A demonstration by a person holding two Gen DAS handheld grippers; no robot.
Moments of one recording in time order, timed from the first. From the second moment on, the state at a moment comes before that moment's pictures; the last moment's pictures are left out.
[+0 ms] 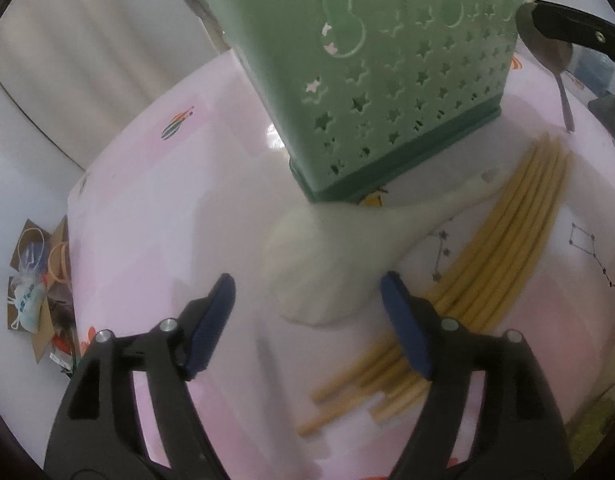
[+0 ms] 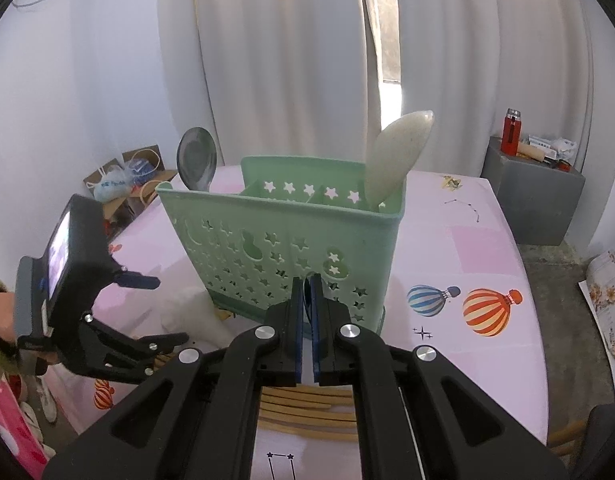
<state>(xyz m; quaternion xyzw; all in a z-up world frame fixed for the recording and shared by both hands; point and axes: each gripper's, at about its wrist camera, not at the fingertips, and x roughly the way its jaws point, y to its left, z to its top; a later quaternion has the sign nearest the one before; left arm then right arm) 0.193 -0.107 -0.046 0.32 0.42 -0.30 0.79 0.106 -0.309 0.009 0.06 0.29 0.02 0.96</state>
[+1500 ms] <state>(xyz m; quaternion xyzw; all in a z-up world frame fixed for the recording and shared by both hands) 0.157 -0.182 -0.032 0.34 0.34 -0.49 0.73 0.101 -0.334 0.011 0.11 0.28 0.01 0.96</state>
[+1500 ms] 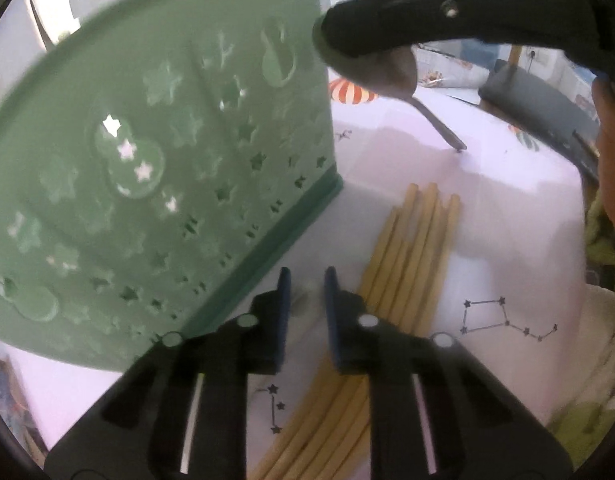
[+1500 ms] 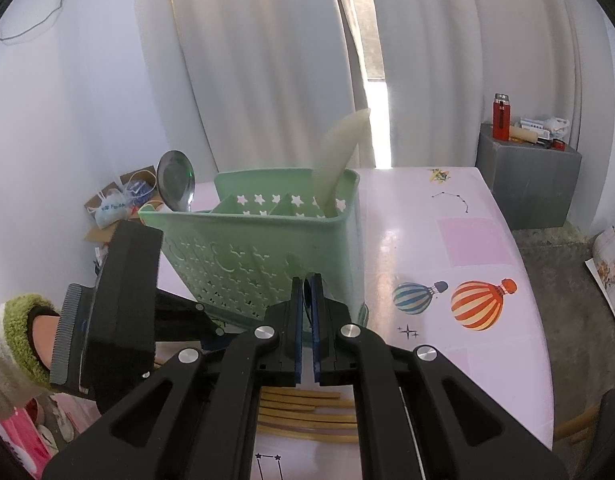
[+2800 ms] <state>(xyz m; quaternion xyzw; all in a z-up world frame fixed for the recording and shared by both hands) 0.152 0.177 -0.034 -0.26 0.37 -0.09 0.89 0.099 -0.325 0.017 0.10 0.27 0.02 0.96</state>
